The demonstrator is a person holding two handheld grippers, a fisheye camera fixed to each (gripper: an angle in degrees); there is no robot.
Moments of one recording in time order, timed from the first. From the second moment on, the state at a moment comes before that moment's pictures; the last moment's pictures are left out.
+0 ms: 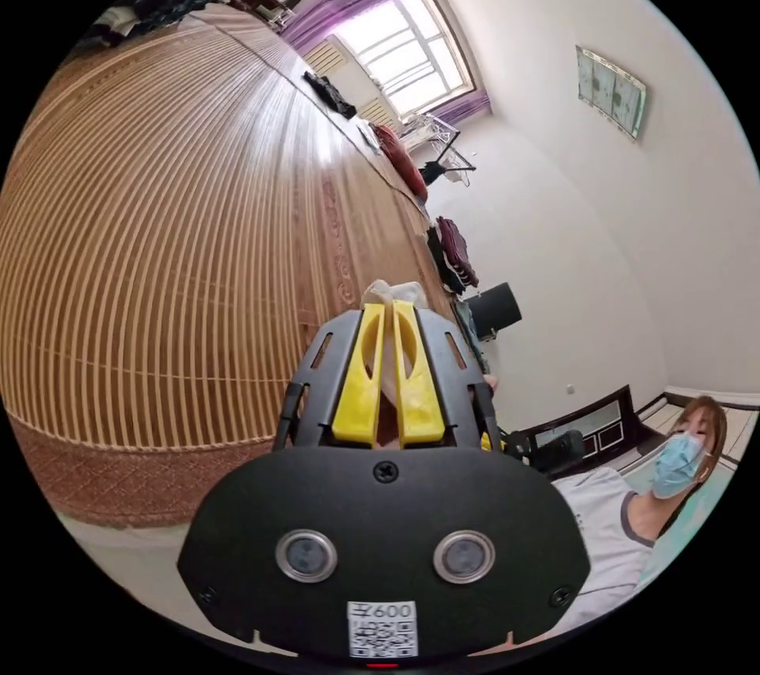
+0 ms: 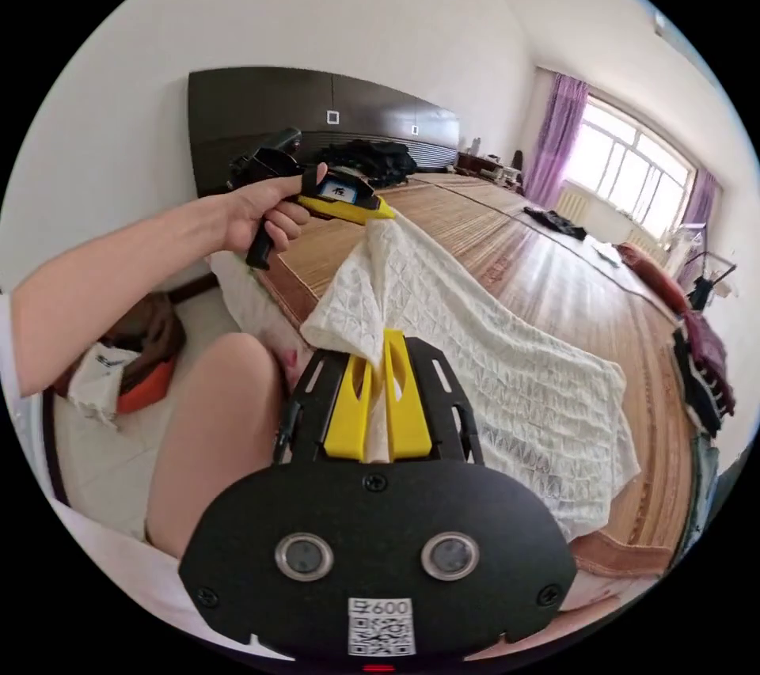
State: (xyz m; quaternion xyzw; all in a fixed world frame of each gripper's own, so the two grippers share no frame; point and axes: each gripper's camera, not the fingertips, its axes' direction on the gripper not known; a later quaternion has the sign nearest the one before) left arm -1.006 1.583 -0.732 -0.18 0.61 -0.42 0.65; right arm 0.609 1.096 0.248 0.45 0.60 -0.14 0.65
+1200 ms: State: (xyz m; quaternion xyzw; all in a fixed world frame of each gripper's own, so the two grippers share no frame) left arm -0.400 1.395 -0.445 -0.32 0.56 -0.41 0.65; right arm 0.437 1.430 -0.294 0.71 0.25 0.03 0.66
